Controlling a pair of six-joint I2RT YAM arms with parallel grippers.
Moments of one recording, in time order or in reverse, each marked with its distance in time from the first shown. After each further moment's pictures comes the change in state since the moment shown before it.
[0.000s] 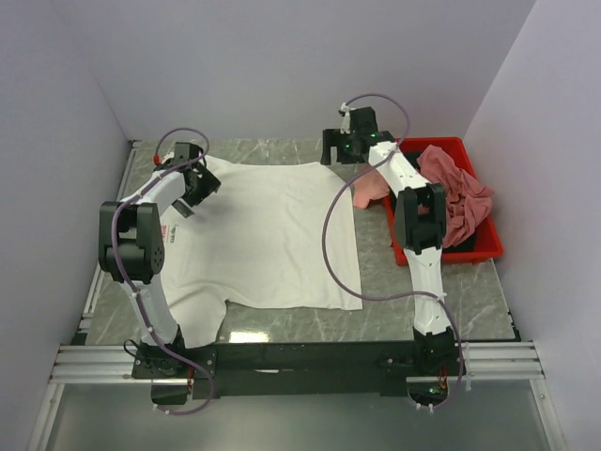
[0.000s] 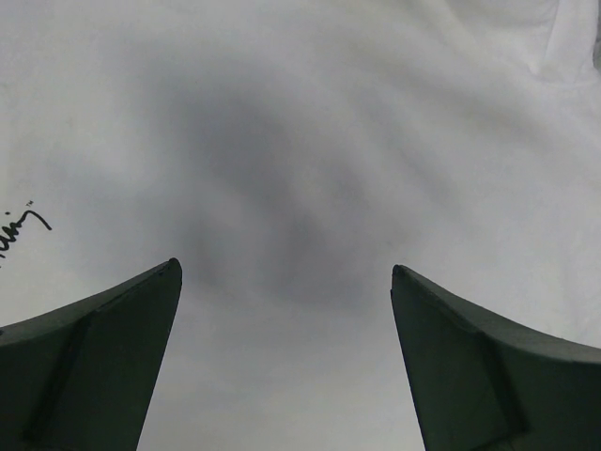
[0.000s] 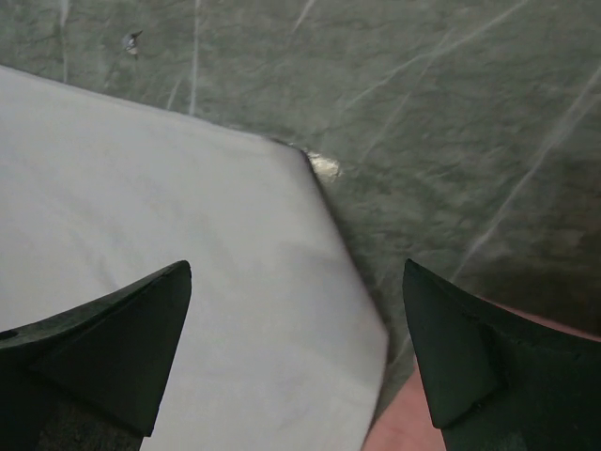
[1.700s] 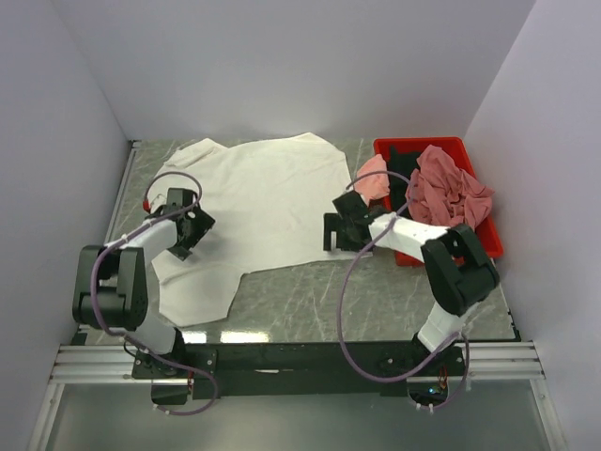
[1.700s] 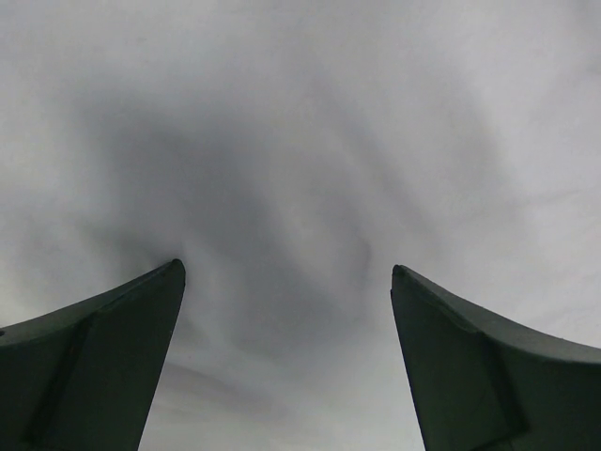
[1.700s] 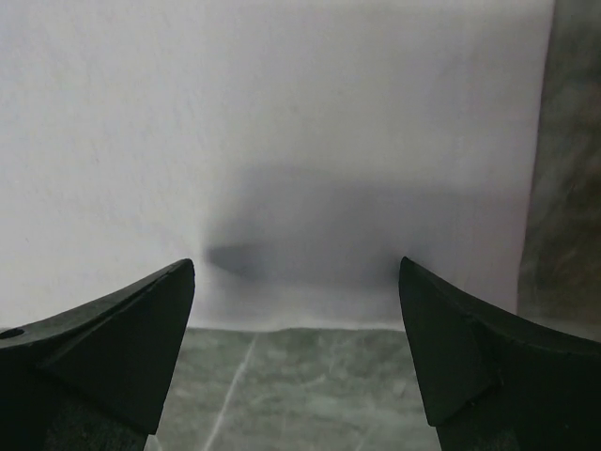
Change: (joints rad) left arm 0.000 -0.343 -0.549 0.186 -0.010 -0.106; right arm 0.236 -0.637 -1.121 0.163 0.280 0.330
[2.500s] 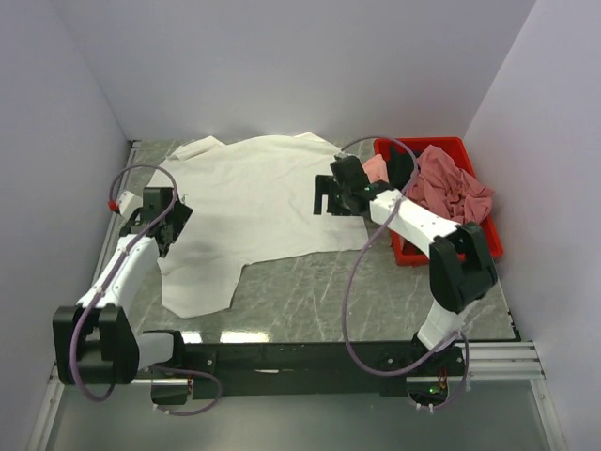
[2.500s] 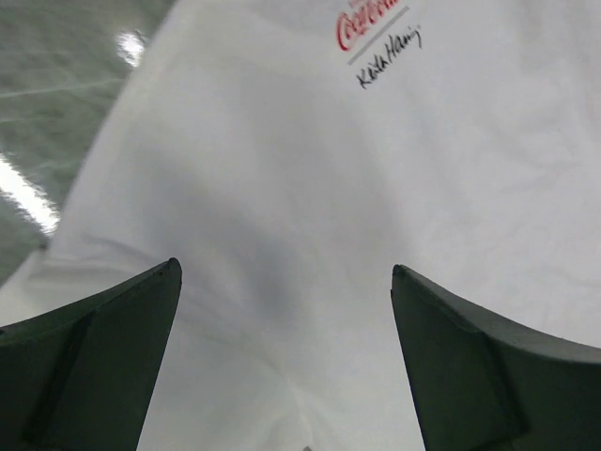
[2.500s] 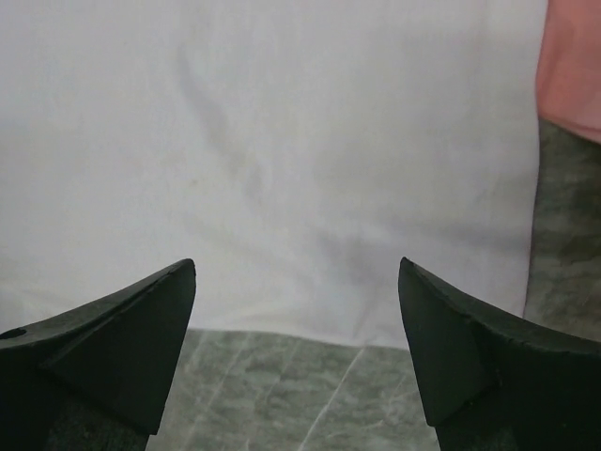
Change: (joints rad) left arm 0.048 -0.379 -0.032 -0.175 -0.183 -0.067; right arm -0.009 -0.047 0.230 -0.042 -0.031 -0.043
